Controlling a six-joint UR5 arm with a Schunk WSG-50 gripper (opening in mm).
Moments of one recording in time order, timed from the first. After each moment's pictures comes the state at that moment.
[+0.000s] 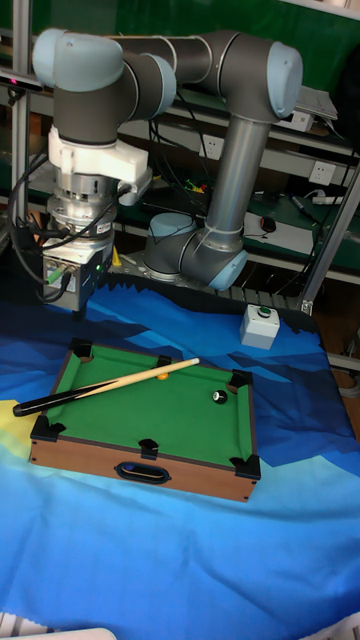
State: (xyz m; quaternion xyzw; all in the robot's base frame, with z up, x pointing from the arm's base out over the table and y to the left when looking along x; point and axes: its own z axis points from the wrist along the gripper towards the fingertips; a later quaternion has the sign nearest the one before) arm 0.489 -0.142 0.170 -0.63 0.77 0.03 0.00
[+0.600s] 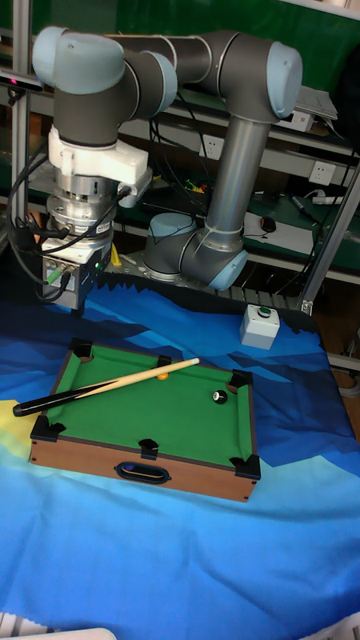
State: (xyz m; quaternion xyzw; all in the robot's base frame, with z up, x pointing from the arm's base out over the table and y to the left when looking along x) arm 0.489 -0.149 0.170 -0.63 0.77 0.02 -0.01
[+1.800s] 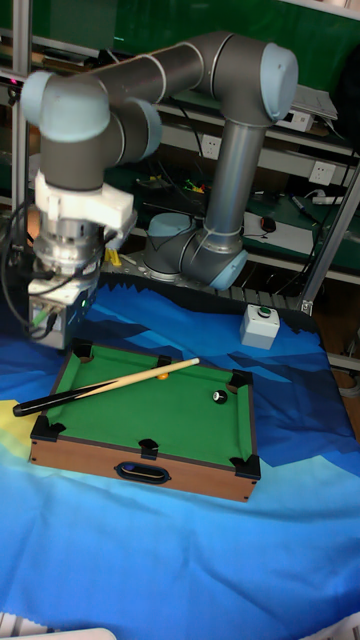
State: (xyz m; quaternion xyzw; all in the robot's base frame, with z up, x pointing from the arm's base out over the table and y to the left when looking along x) arm 0.541 -0.162 0.105 -0.66 0.75 -0.01 0.02
